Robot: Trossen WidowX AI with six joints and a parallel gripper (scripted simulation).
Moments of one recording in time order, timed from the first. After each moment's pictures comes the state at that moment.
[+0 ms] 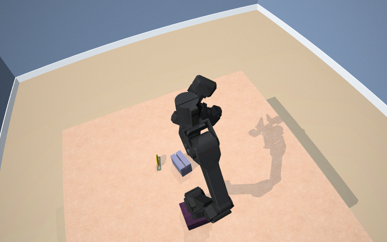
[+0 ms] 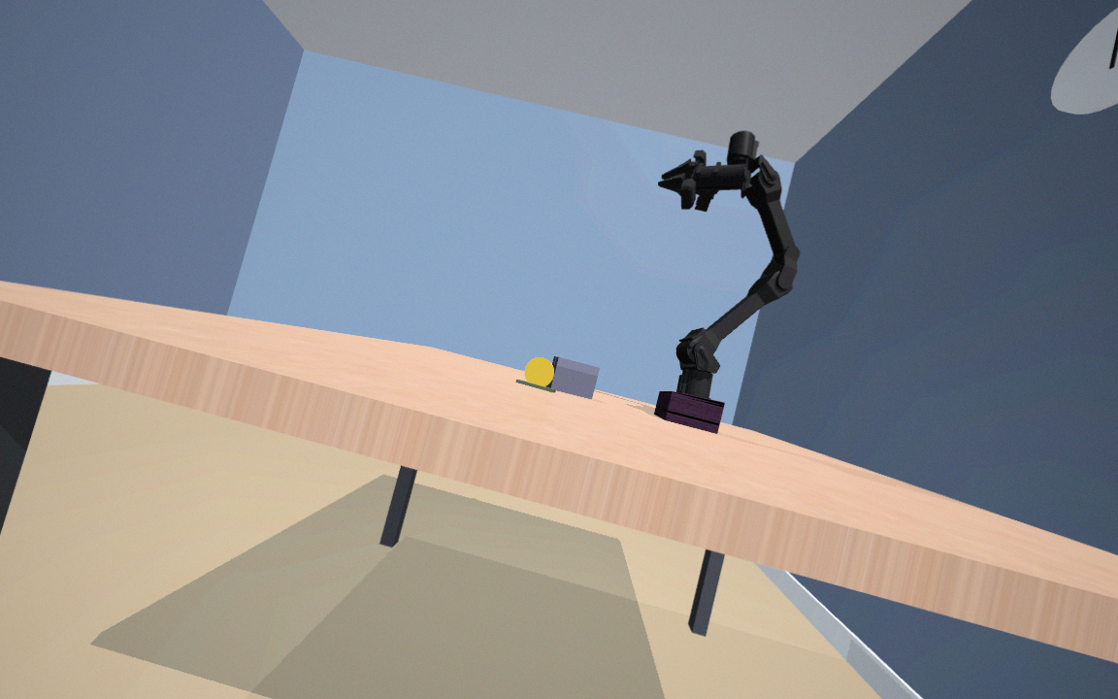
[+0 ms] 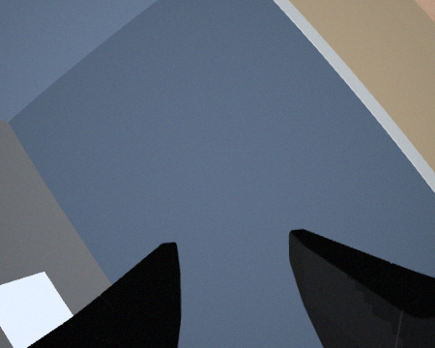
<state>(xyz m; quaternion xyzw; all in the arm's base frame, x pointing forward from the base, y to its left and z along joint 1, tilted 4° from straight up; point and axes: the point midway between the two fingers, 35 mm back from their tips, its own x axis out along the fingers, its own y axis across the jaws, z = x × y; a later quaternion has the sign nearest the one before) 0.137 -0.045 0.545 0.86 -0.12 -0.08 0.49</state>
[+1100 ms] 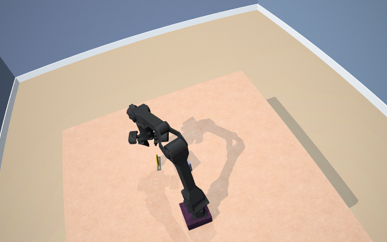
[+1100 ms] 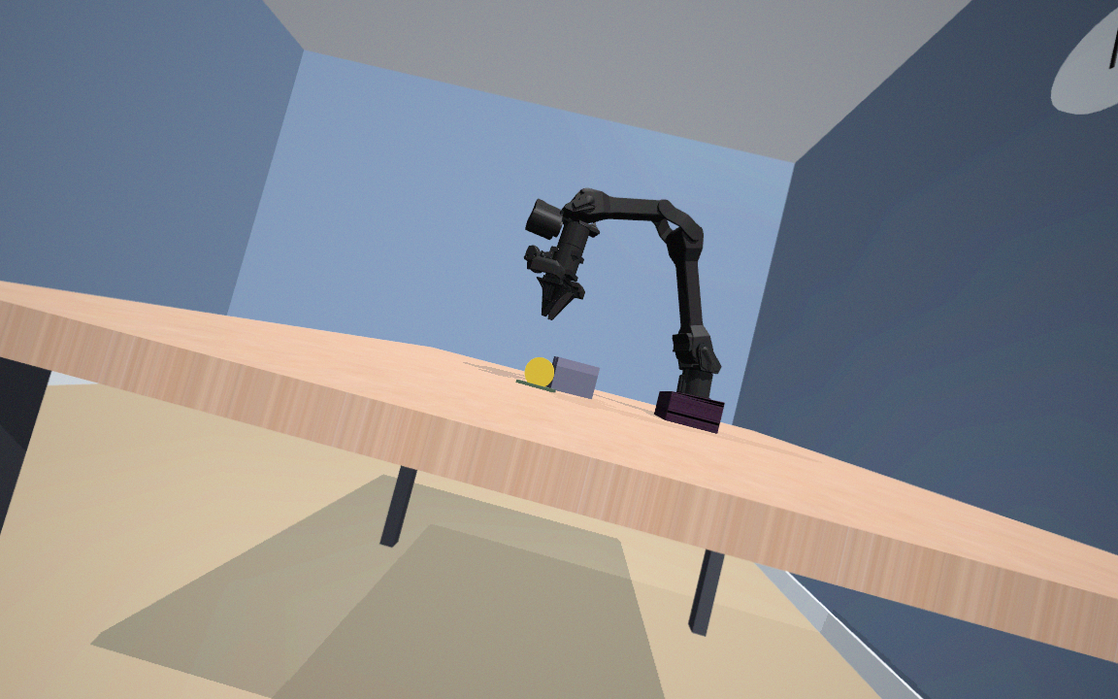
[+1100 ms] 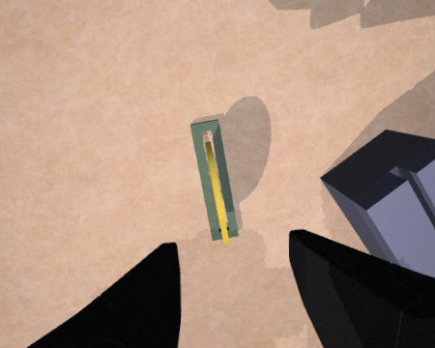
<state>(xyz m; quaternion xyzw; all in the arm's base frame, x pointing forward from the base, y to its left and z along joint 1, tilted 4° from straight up) 0.343 0.143 0.140 0.07 0.65 -0.08 0.76</state>
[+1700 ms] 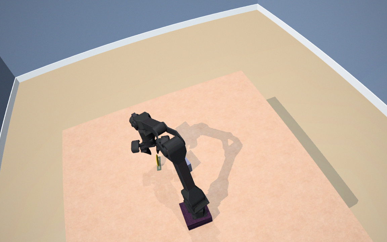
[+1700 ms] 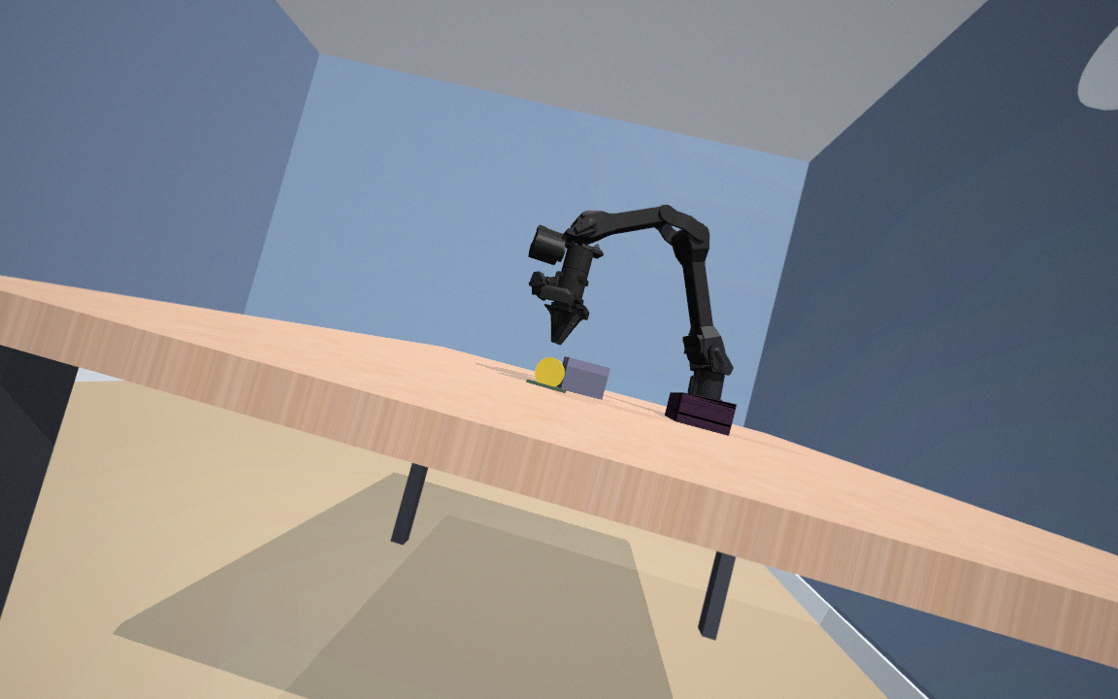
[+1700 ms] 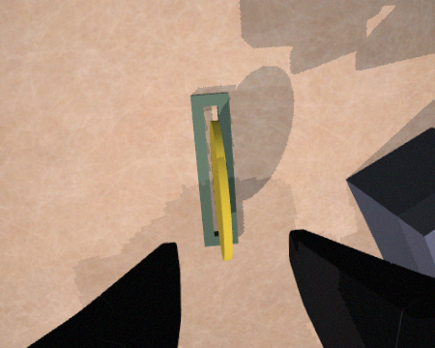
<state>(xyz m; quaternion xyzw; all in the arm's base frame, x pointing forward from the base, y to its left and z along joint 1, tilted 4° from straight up) 0.338 0.144 0.085 0.03 0.68 -0.06 0.73</state>
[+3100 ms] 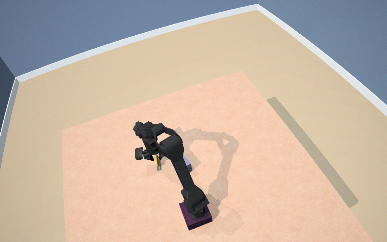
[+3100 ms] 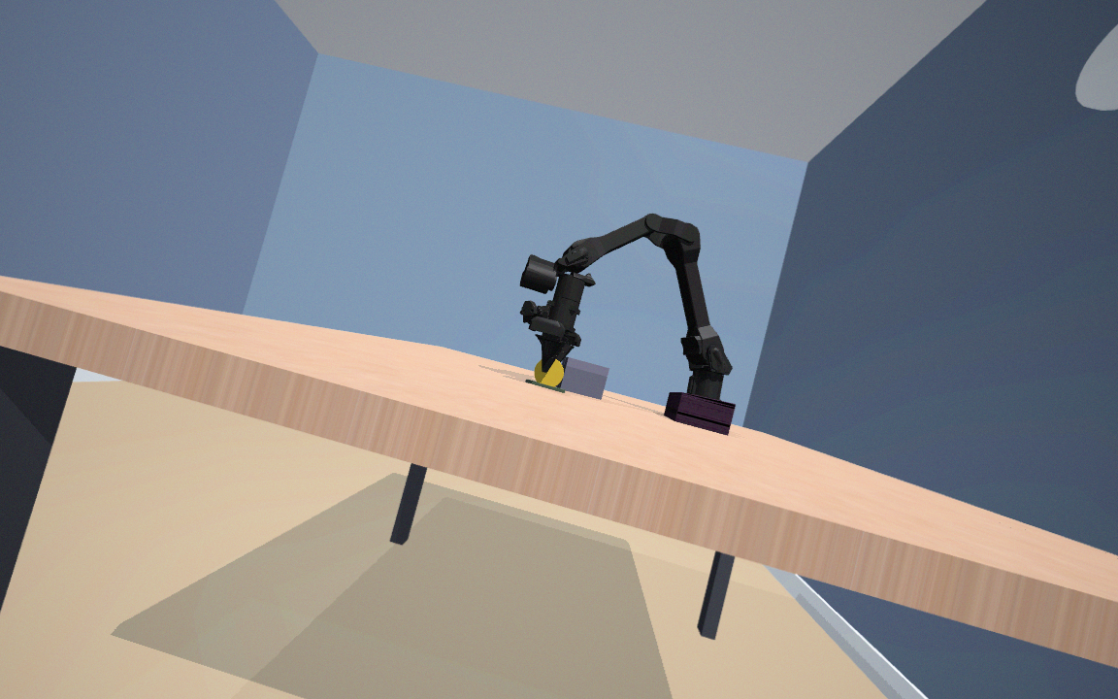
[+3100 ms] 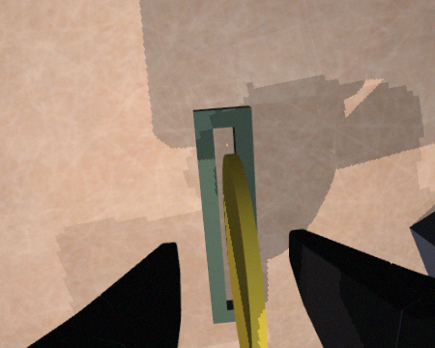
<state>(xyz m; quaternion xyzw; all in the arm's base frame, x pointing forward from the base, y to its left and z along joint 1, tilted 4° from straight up) 0.344 0.142 0.022 0.03 0.67 -0.05 0.74</state>
